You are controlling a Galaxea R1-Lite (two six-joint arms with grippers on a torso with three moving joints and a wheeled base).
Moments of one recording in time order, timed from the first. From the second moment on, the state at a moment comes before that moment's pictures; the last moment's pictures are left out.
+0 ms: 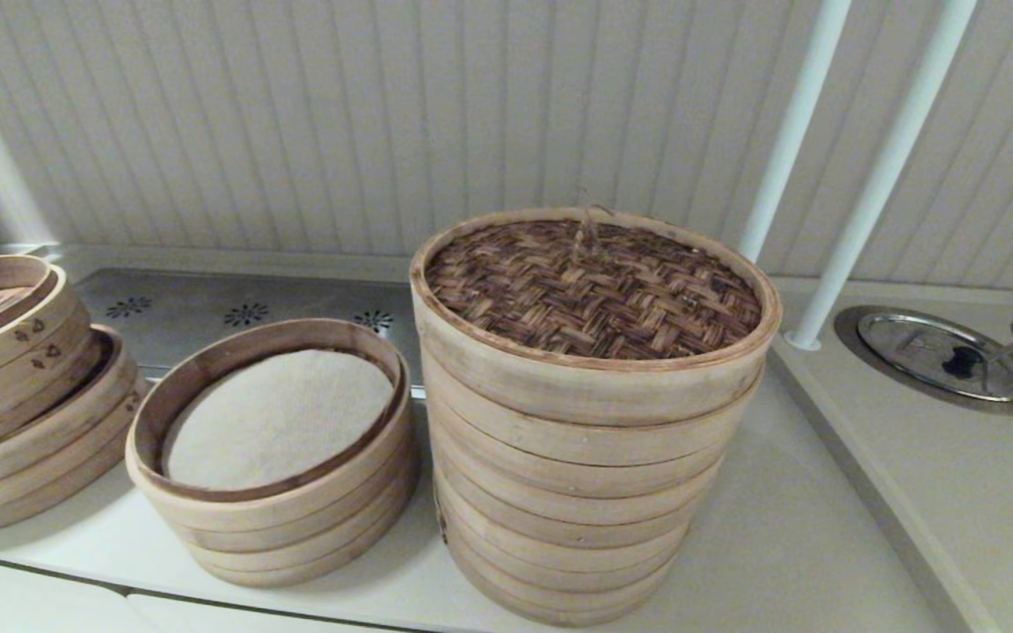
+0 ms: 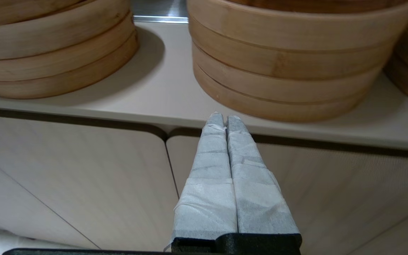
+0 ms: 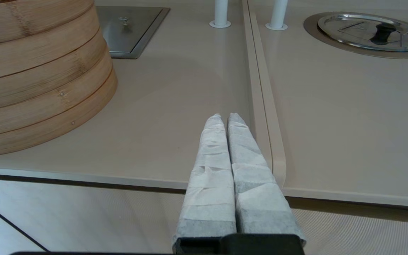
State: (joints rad) left arm 0.01 0.08 -0.02 0.02 0.01 0.04; right arm 0.00 0.00 0.00 0.01 -0.01 0.02
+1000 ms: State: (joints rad) left arm 0.00 0.00 0.00 -0.02 0.00 -0.01; right arm 0.00 0.00 0.00 0.01 -0.01 0.02
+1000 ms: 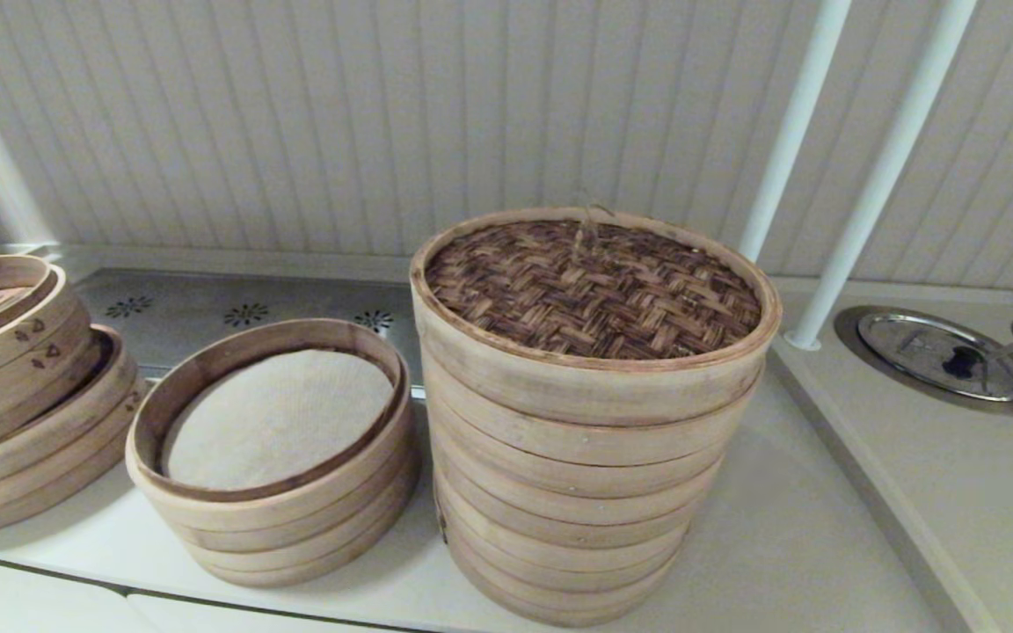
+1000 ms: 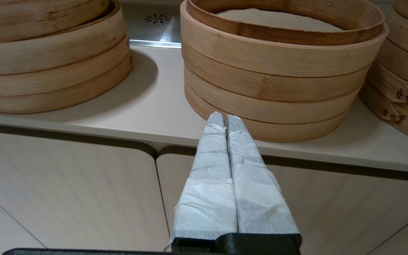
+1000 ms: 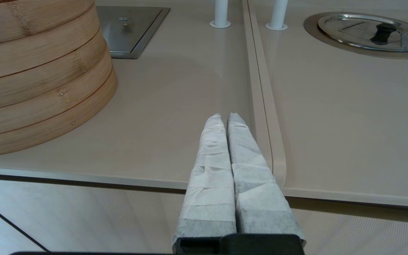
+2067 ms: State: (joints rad) left arm 0.00 0.00 0.00 -0.01 0.00 -0.01; right arm 0.00 0.00 0.00 0.01 -0.01 0.02
